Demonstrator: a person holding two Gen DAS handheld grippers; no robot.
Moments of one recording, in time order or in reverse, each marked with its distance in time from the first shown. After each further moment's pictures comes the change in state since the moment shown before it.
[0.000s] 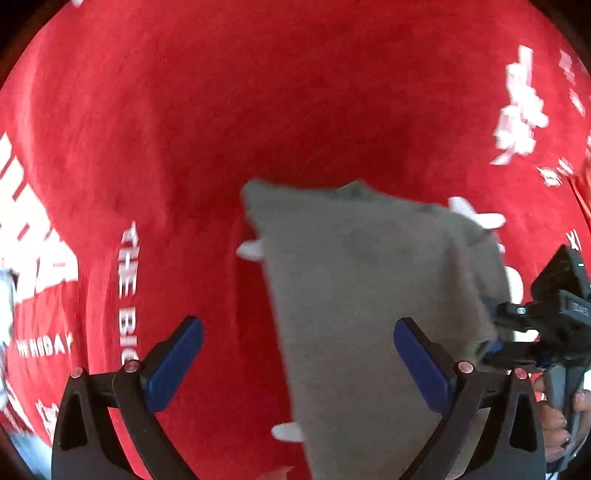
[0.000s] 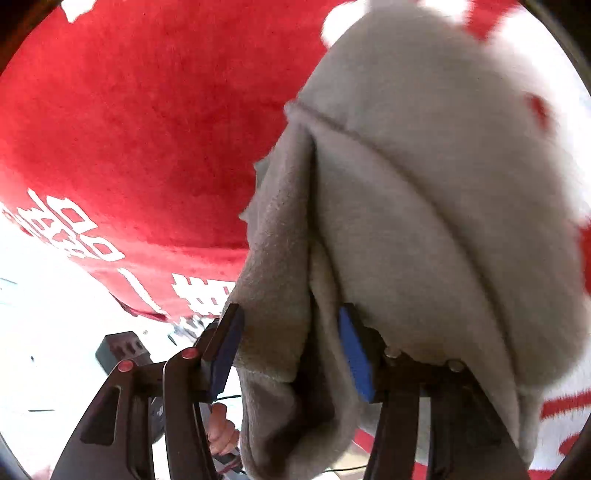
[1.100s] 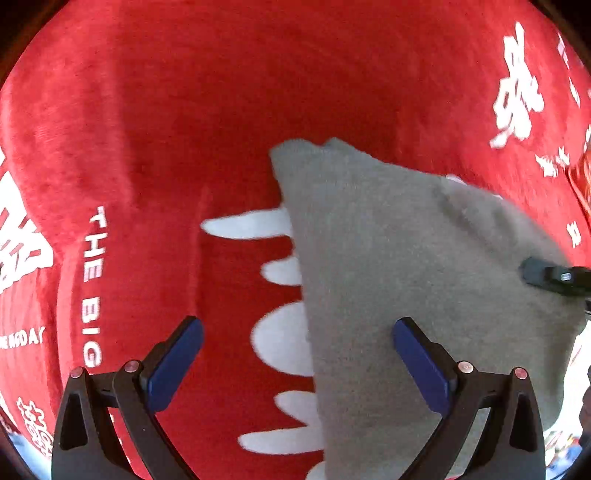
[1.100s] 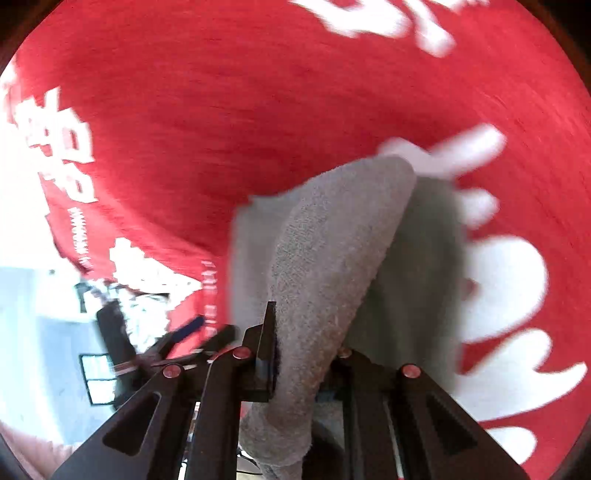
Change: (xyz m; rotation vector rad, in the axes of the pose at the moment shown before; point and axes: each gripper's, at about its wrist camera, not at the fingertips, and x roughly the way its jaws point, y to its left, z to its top) left arm 0.036 -0.032 -0.021 0.048 -0.015 -0.023; right arm -0.045 0.067 0.003 -0.359 -0.096 -0.363
